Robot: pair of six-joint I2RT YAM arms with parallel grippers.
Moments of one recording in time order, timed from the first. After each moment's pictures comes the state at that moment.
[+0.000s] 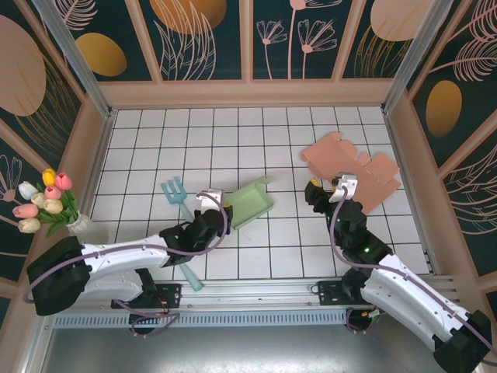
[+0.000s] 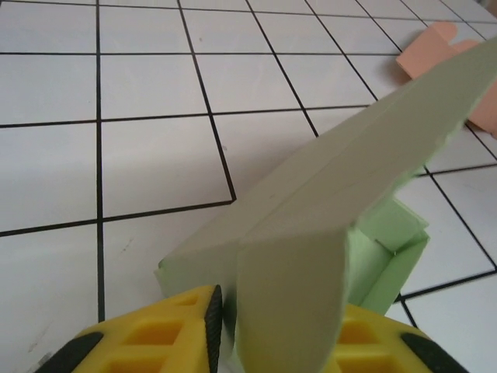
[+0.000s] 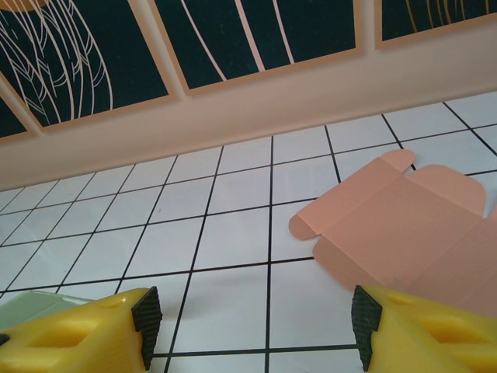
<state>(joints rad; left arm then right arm) -1.05 1.20 0.47 0.14 -0.59 -0.60 0.67 0.57 0.35 0.02 0.49 0.36</state>
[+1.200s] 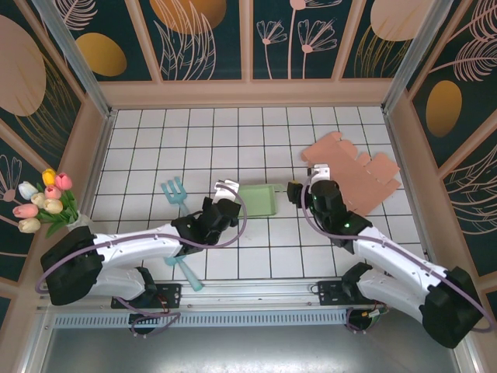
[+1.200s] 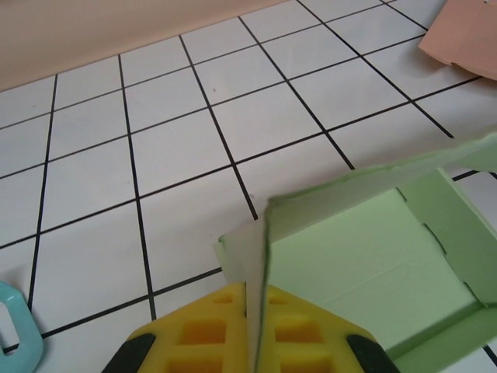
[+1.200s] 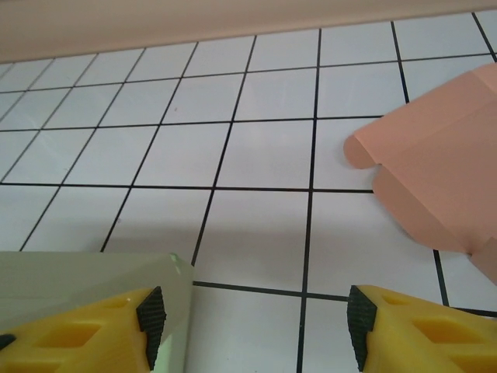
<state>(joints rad) -1.05 1.30 0.64 0.06 -0.68 -0.29 0.65 0.96 0.50 -0.02 0.30 0.37</state>
